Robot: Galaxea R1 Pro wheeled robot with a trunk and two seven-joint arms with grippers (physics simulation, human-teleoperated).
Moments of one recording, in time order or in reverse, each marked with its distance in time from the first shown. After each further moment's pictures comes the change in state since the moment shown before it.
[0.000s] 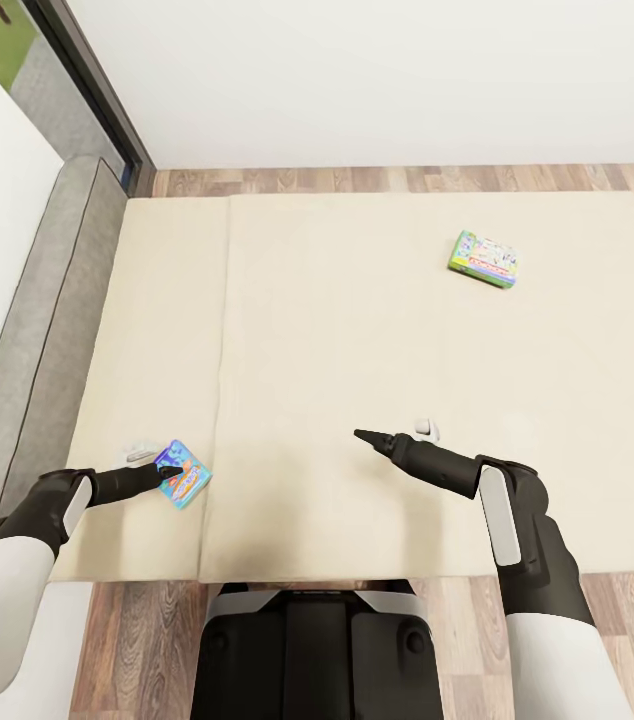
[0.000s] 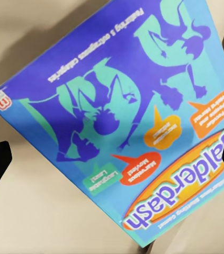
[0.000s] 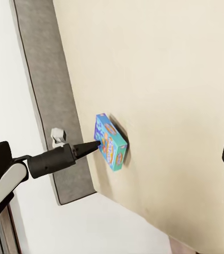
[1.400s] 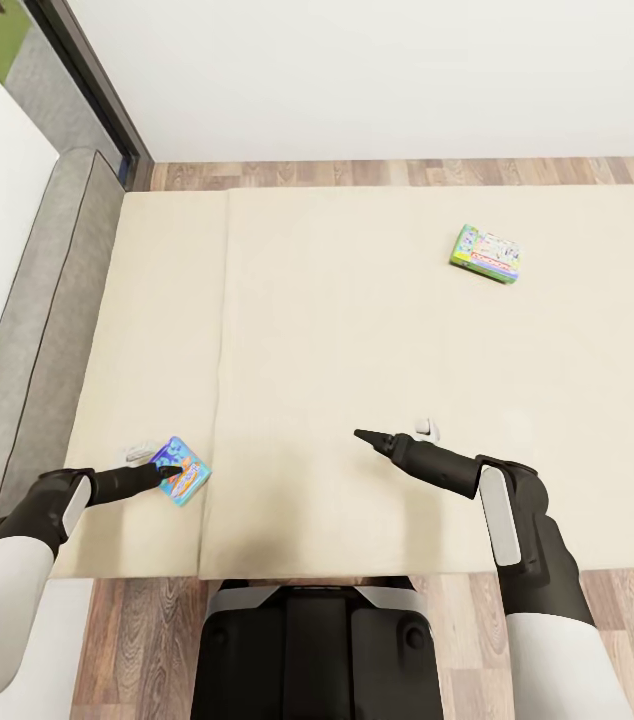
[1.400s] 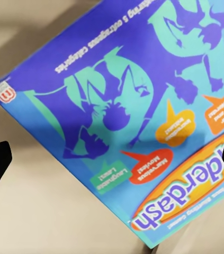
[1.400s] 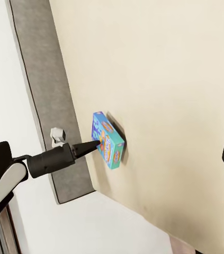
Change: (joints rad) left arm 0.000 0.002 -0.001 -0.004 0.000 0.000 0.000; right arm 0.000 0.000 0.000 0.000 0.000 0.000 0.000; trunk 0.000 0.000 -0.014
